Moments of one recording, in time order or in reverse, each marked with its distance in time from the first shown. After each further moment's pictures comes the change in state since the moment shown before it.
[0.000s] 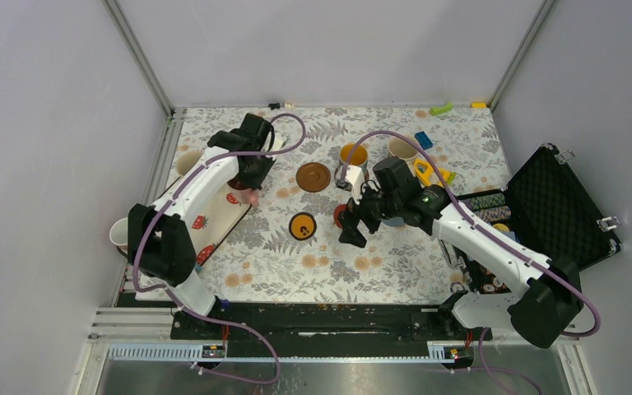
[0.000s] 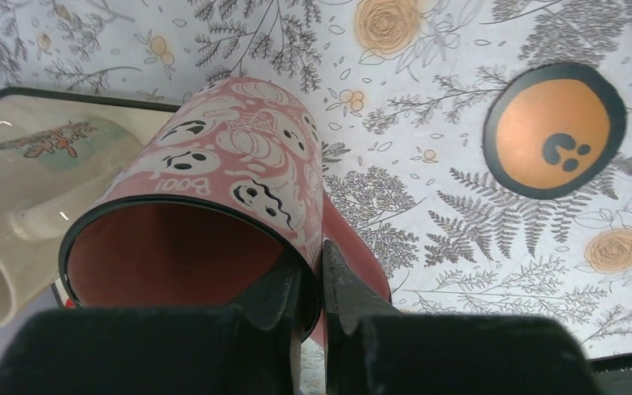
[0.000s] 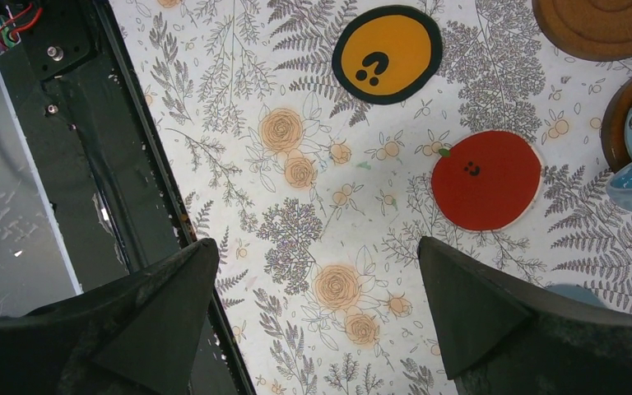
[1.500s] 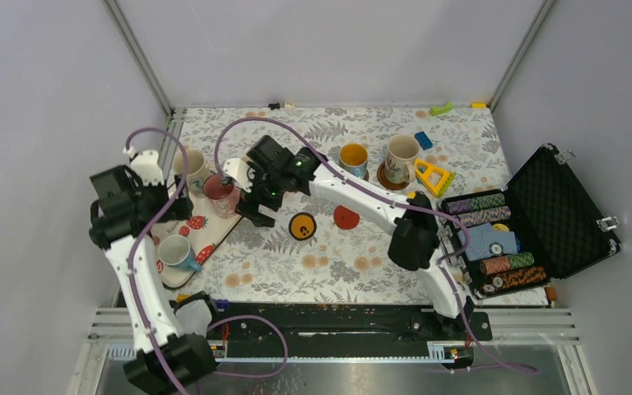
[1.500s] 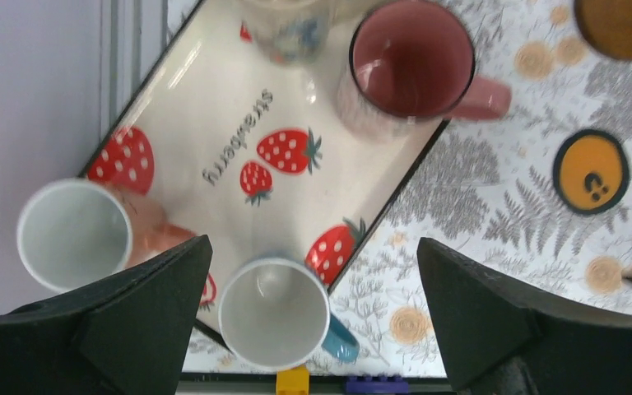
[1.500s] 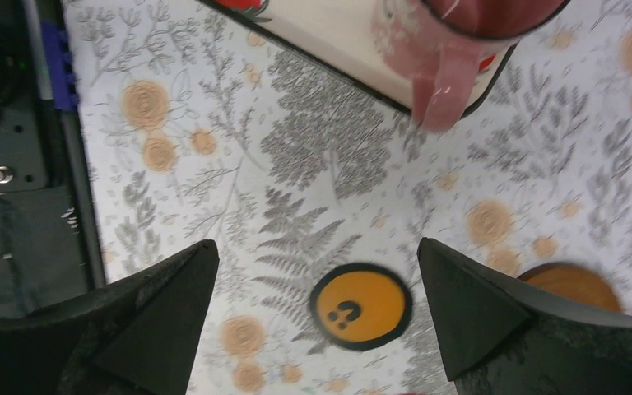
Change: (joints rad) left arm 0.838 -0.656 -0.303 0.016 0.468 0.087; right arm 0.329 0.911 1.107 -0.313 0.167 -0.117
